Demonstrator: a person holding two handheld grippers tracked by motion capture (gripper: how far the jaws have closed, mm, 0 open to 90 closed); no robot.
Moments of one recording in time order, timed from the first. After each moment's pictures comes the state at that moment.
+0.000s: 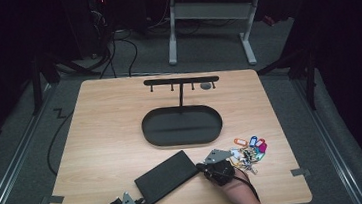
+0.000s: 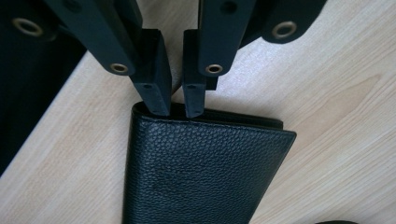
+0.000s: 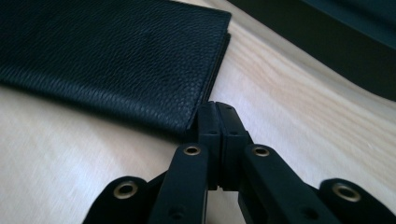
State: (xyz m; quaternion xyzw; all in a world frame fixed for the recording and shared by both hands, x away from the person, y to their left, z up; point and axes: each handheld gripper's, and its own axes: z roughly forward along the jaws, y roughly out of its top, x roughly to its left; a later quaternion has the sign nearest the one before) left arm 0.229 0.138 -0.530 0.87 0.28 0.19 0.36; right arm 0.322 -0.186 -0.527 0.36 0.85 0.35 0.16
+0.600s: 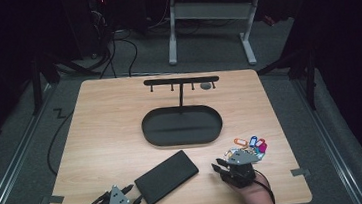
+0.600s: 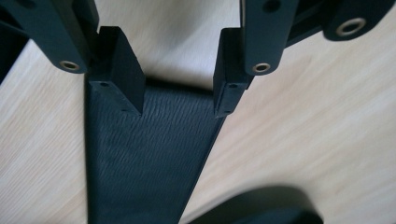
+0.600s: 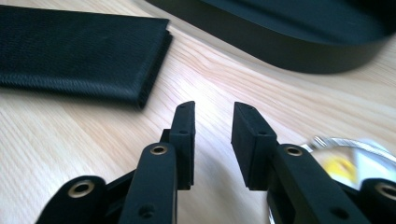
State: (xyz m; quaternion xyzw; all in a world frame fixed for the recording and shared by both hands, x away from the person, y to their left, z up) left arm 0.246 0.151 -0.512 0.84 0.28 0.22 0.40; right arm 0.295 -0.241 -0.516 0.41 0.80 0.39 0.20
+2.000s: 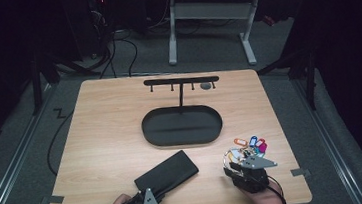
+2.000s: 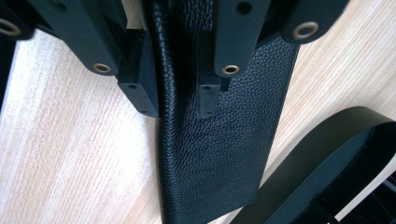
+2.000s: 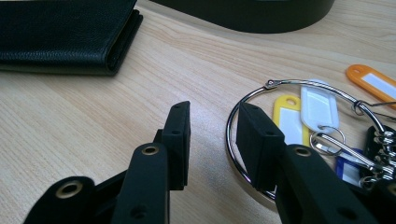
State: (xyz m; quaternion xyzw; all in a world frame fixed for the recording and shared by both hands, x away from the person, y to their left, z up) left arm 0.246 0.096 -0.531 0.88 0.14 0.26 0.37; right arm 0.278 -0.270 -0.520 0.45 0.78 0.38 0.19
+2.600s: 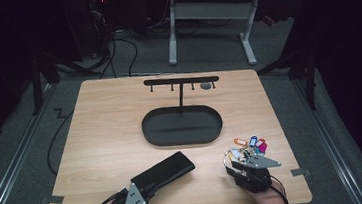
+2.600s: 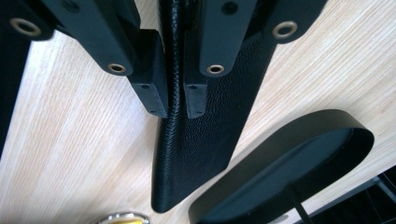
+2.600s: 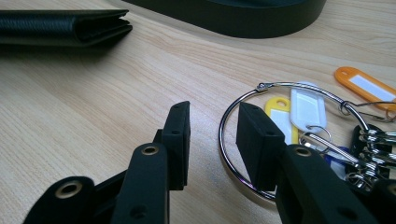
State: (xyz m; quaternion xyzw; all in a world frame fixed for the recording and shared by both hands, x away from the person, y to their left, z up) left arm 0.251 0.124 -0.509 0.84 0.19 0.23 0.45; right arm 0.276 -0.275 -0.517 0.46 0.77 0.39 0.19
